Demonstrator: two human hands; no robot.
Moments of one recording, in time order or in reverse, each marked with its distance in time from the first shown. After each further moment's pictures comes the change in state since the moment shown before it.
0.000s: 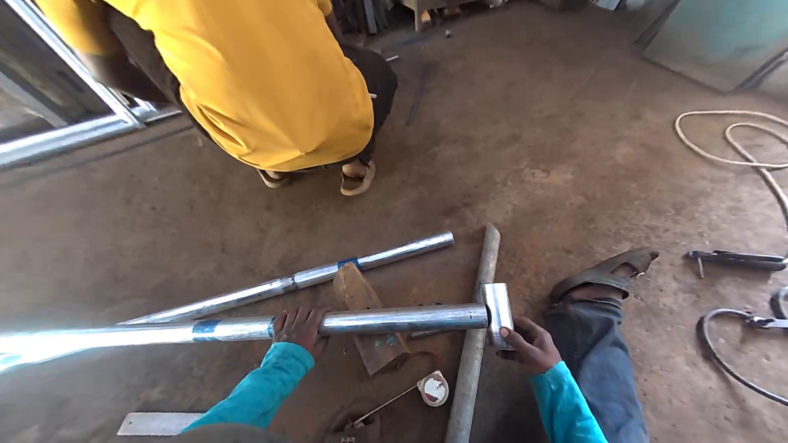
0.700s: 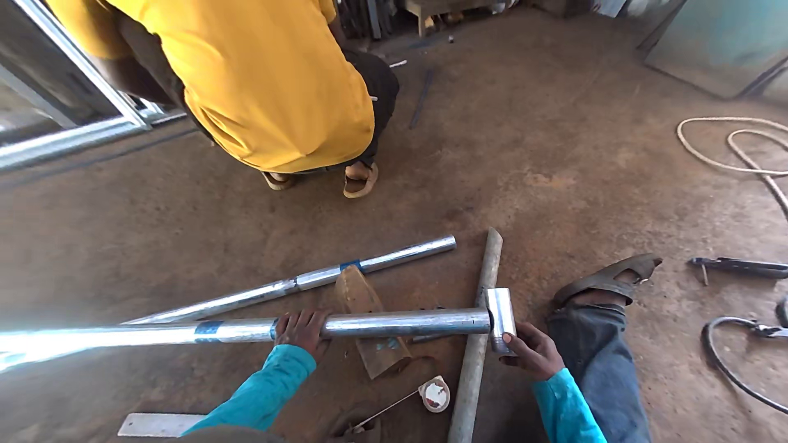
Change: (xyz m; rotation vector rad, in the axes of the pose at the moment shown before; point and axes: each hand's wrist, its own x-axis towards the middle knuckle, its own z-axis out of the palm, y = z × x) left_hand 0.004 0.001 0.000 0.013 -0.039 -0.030; right_hand 0.002 0.003 -0.002 -0.015 -0.016 -0.031
